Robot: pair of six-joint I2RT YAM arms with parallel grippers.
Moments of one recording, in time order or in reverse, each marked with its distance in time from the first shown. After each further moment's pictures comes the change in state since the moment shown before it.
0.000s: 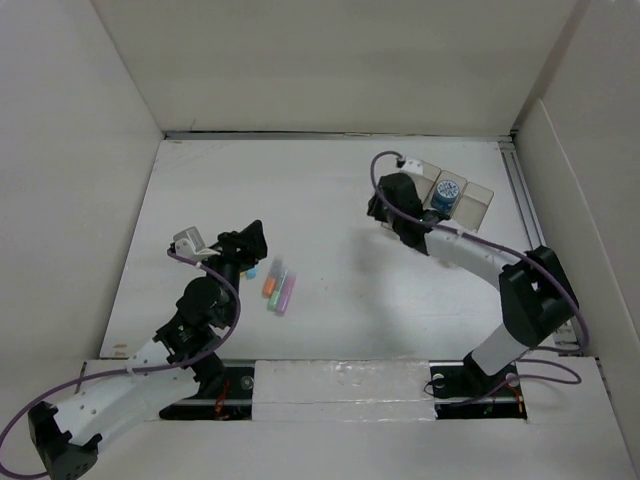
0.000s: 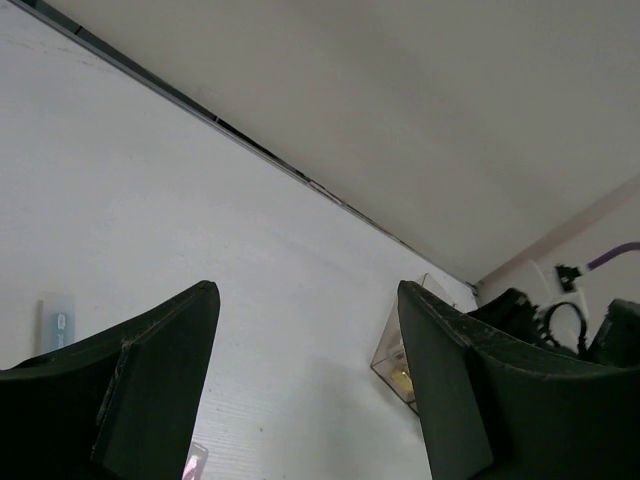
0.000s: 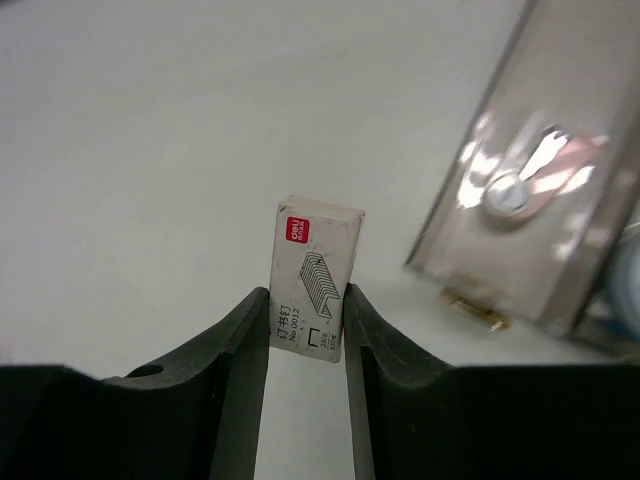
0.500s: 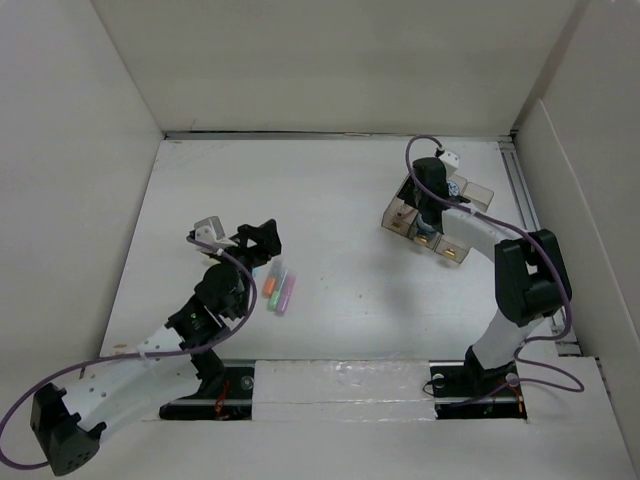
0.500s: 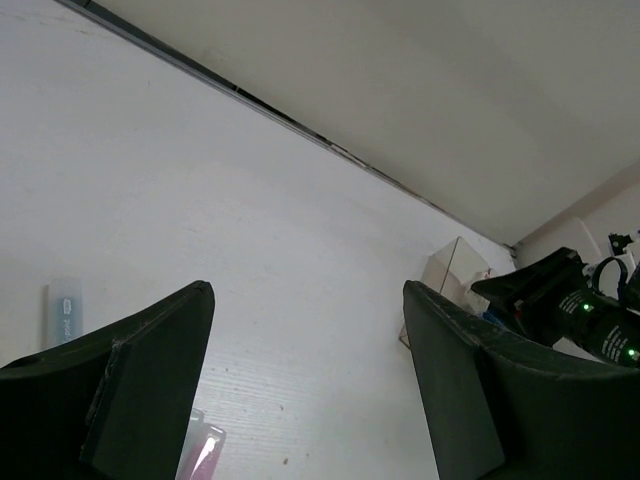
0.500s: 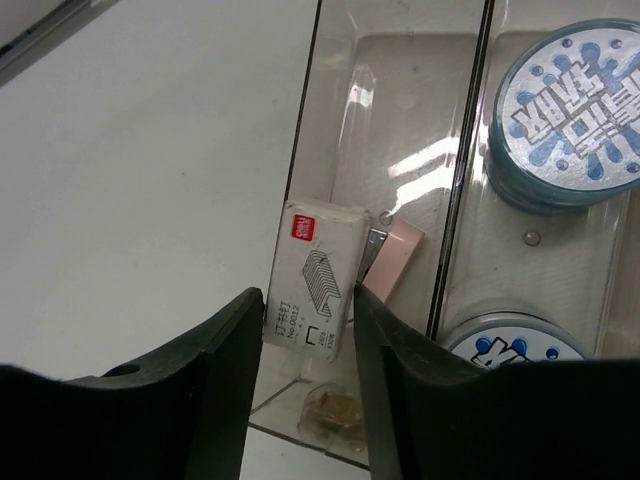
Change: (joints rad) left arm 0.000 0.141 0.045 -0.024 0.030 0.000; right arm -0.310 0.101 0.066 0.018 -0.013 0.042
